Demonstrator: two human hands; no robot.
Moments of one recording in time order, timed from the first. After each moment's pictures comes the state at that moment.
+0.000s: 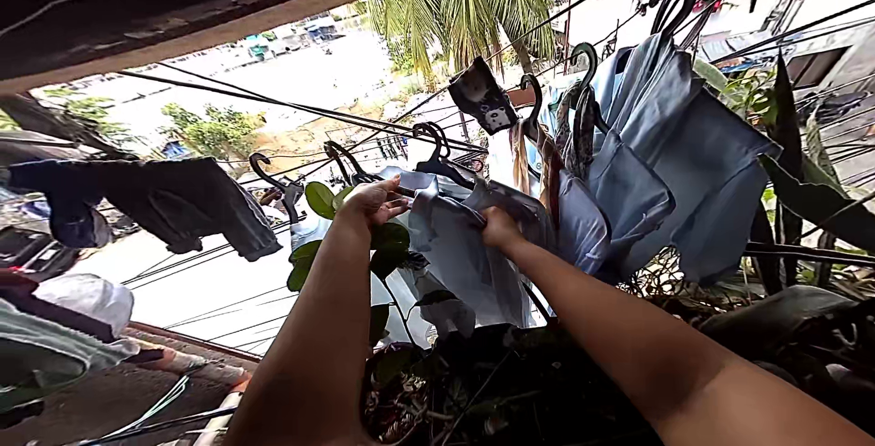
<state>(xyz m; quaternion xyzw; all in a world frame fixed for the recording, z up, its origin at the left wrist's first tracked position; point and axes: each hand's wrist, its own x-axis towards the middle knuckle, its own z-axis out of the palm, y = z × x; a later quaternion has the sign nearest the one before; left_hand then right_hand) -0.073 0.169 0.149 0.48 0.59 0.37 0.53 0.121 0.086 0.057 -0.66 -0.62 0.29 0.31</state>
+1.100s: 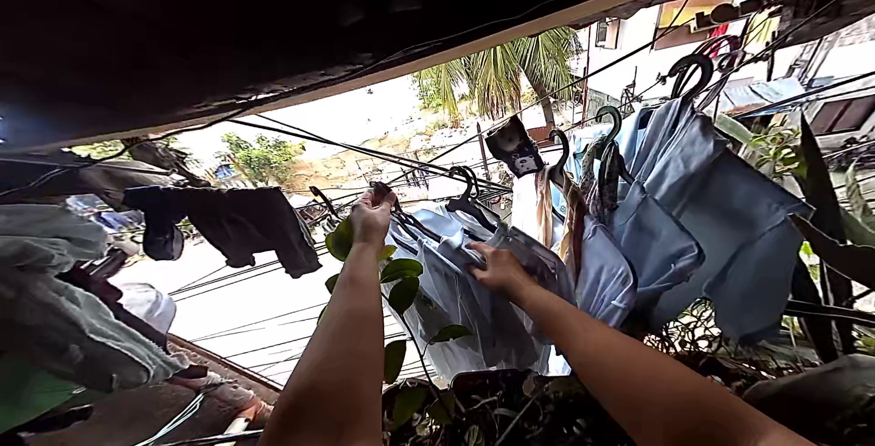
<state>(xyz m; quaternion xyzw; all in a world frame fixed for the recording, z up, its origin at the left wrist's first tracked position) -0.120 0.197 0.160 0.62 0.57 0.49 0.23 0.087 0.086 0.068 -0.61 -0.68 0.26 0.32</state>
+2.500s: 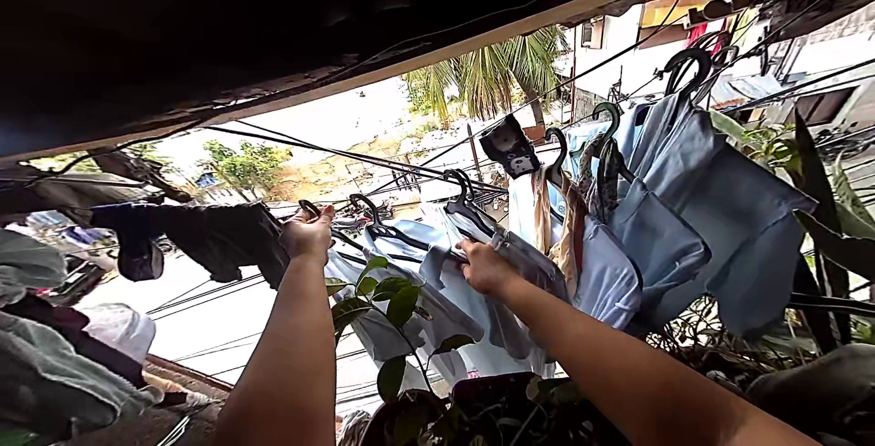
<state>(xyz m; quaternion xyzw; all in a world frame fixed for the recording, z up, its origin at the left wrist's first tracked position) -0.194 0.219 0.163 0.50 0.67 0.50 0.21 0.068 0.106 0.083 -0.63 -0.70 0.23 0.24</state>
